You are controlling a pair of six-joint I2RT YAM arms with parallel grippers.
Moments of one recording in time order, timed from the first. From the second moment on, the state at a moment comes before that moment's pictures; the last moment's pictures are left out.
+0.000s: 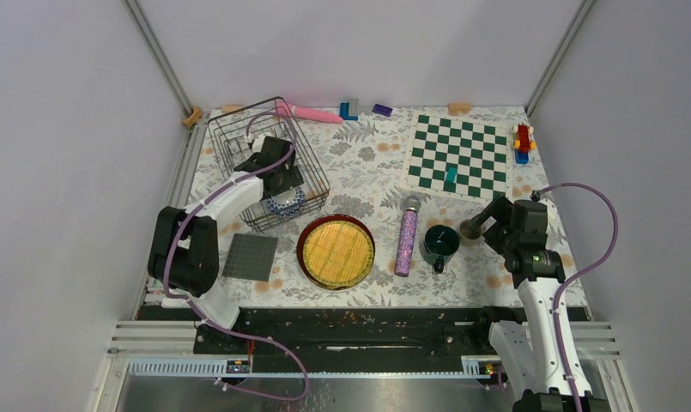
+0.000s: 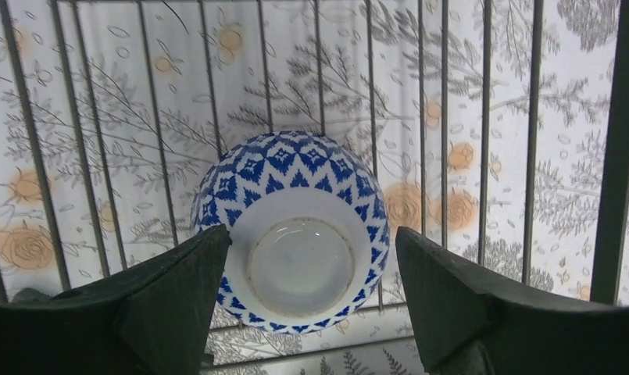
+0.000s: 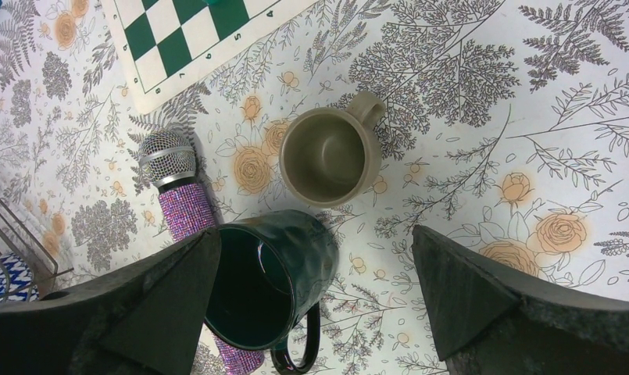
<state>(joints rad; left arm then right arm) -0.28 1.66 1.15 -0.40 -0.29 -0.64 -0.09 0.71 0.63 -0.65 0.06 0.64</state>
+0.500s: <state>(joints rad) -0.36 1.68 1.19 -0.49 -0.37 -0.61 -0.09 0.70 0.63 -0.64 0.04 0.65</state>
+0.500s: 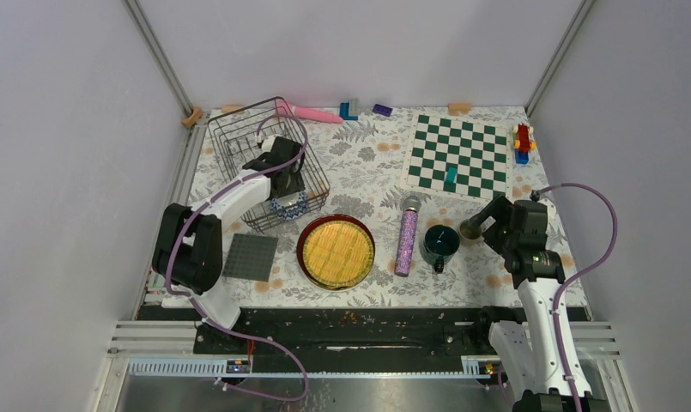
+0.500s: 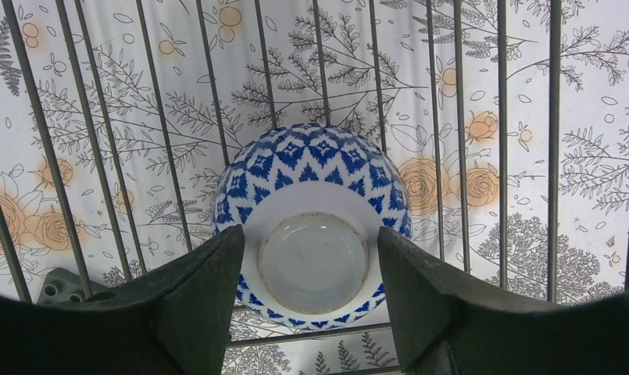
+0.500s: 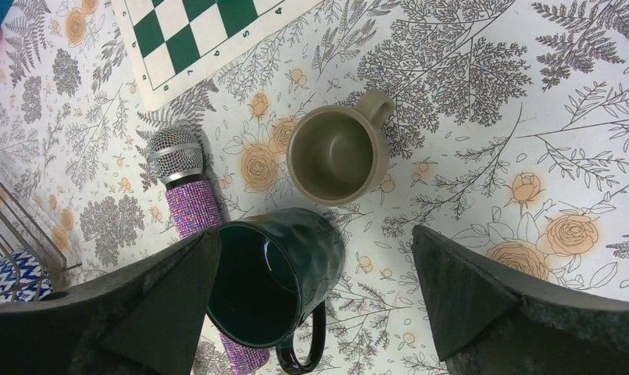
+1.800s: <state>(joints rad) -0.41 1.66 1.18 -0.51 -0.44 -0.63 -0.09 0.70 0.62 -0.64 0.04 0.65</state>
